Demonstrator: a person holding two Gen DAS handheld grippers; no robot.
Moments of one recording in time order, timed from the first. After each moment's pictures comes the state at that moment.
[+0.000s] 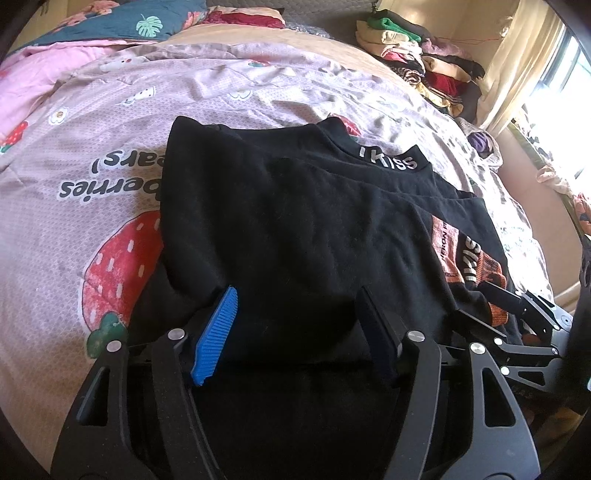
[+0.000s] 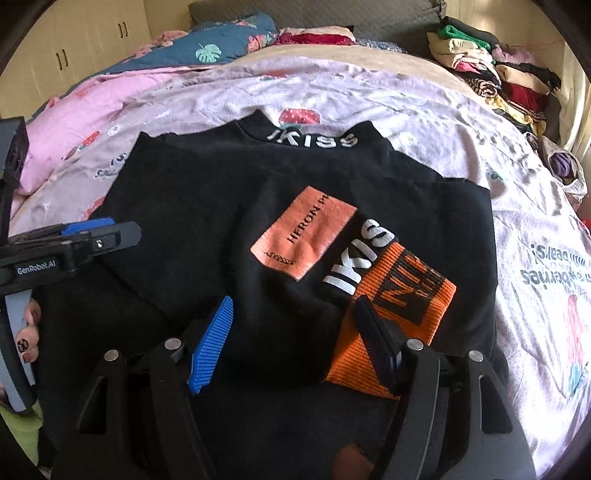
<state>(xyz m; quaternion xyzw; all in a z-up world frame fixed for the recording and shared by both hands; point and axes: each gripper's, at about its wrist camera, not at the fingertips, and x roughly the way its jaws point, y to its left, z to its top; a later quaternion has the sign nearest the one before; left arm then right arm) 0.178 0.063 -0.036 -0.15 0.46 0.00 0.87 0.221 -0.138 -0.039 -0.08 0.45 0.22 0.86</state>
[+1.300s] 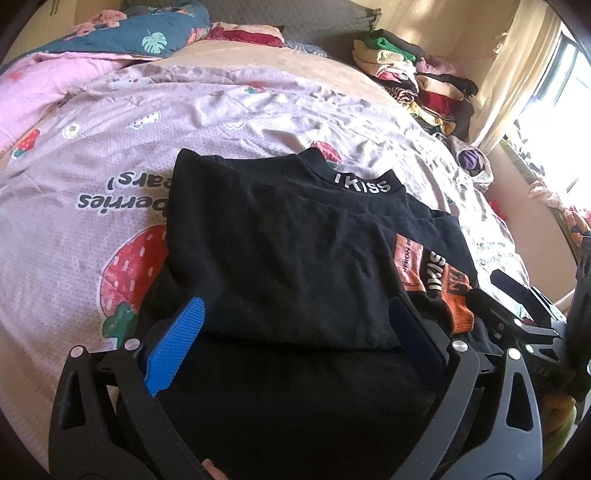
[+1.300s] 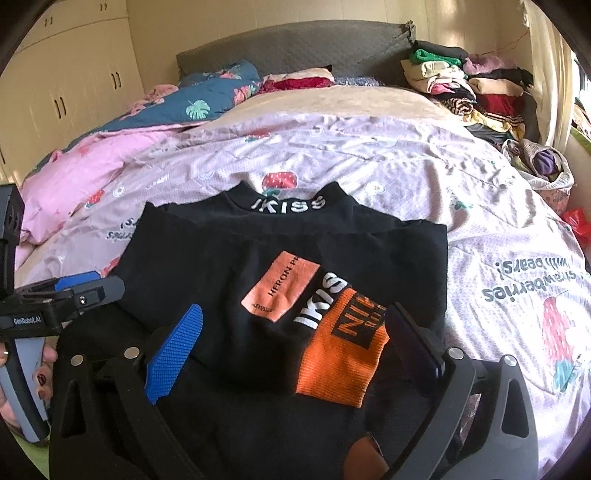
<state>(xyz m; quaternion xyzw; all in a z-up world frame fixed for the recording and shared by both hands) 0.159 0.051 0.002 -0.16 0.43 0.01 0.89 0.208 -0.169 0.009 -0.02 0.38 0.20 0.90</state>
